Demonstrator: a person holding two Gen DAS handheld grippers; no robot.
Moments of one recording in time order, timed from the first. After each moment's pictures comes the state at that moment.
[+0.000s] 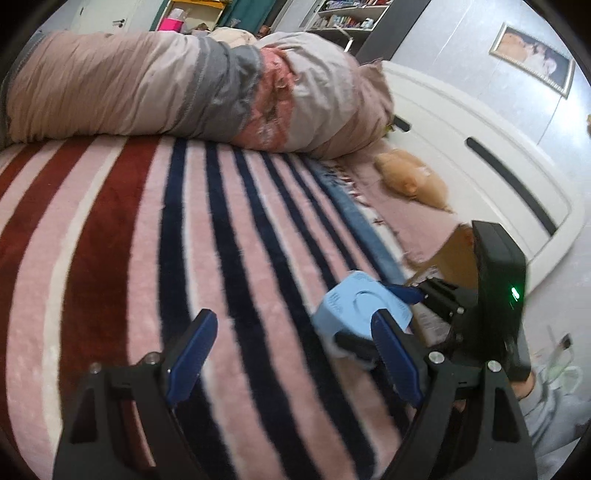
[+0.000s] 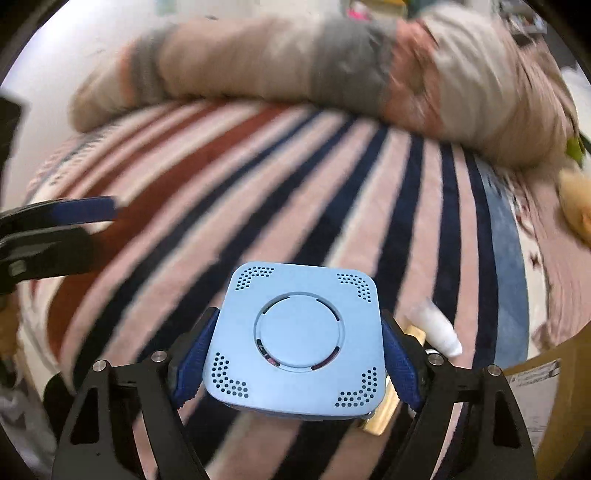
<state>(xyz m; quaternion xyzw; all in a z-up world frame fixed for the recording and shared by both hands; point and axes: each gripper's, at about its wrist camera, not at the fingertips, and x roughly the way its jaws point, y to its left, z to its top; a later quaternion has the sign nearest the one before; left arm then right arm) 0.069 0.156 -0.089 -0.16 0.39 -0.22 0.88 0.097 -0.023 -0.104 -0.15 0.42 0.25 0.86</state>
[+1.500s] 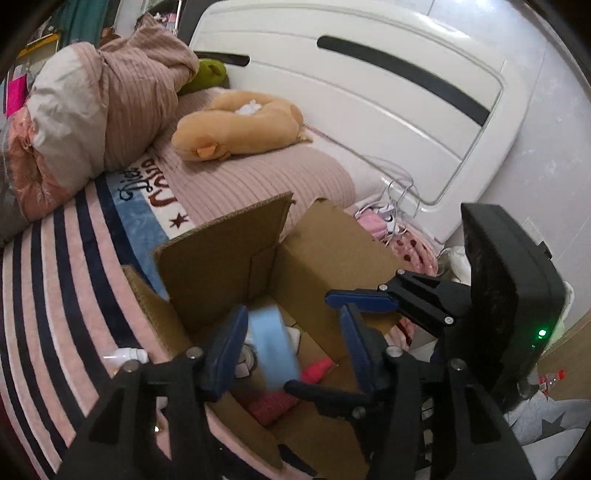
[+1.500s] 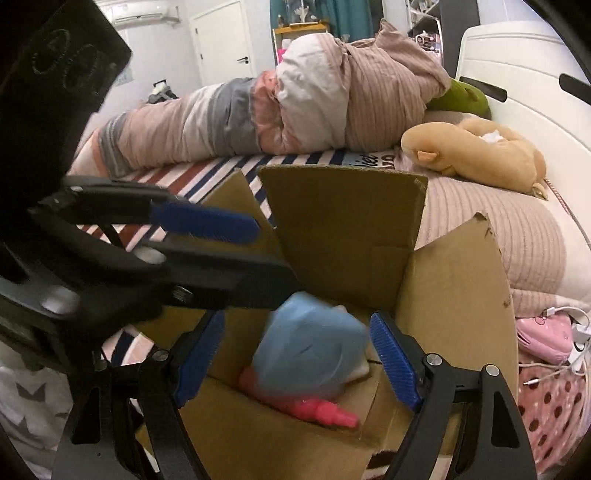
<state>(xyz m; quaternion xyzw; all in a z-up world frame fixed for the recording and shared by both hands) 0.088 -0.168 0.001 0.02 0.41 -0.39 0.83 0.035 -0.274 -0.033 -0.04 0.39 0.19 0.90</state>
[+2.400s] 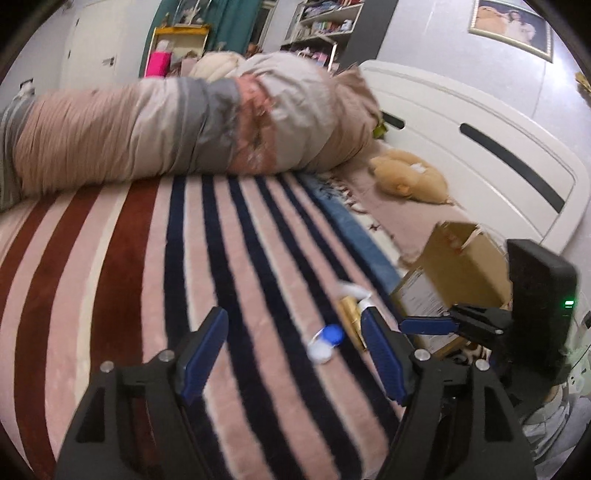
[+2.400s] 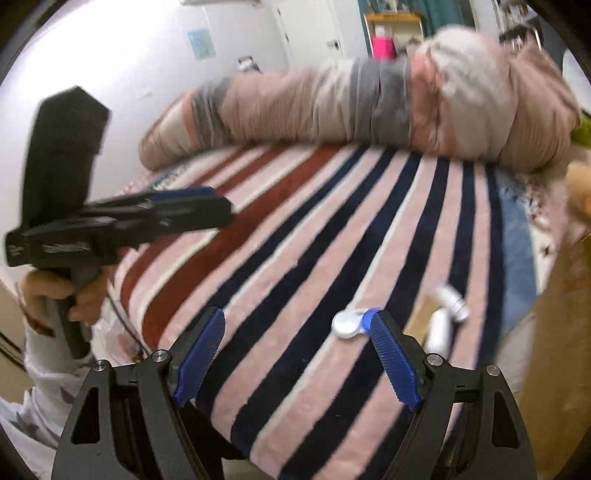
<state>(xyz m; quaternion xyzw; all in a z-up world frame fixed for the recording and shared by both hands) 0.049 0.129 -0.049 -0.08 0.37 -0.18 0.91 0.034 -0.063 -0.061 -0.05 0.41 0.35 0.84</state>
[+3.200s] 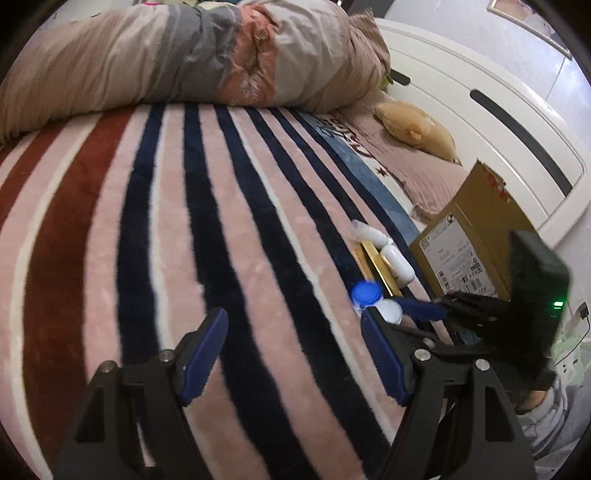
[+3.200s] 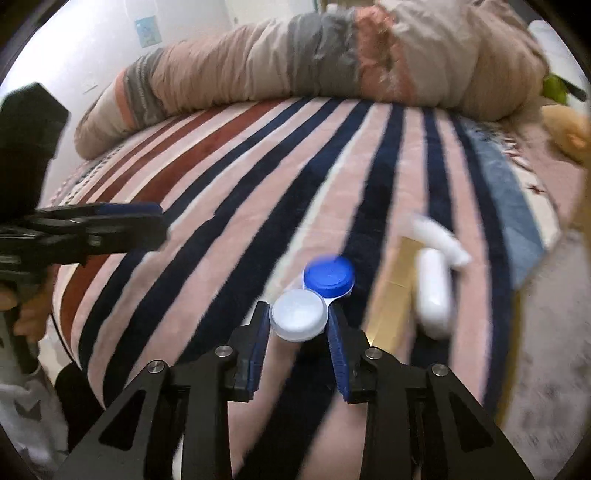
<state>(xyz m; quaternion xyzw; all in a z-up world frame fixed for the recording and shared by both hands) 0.086 0.108 -0.133 -0.09 0.45 -0.22 0.86 0.061 -0.071 -0.141 -0.06 0.44 0.24 0.86</state>
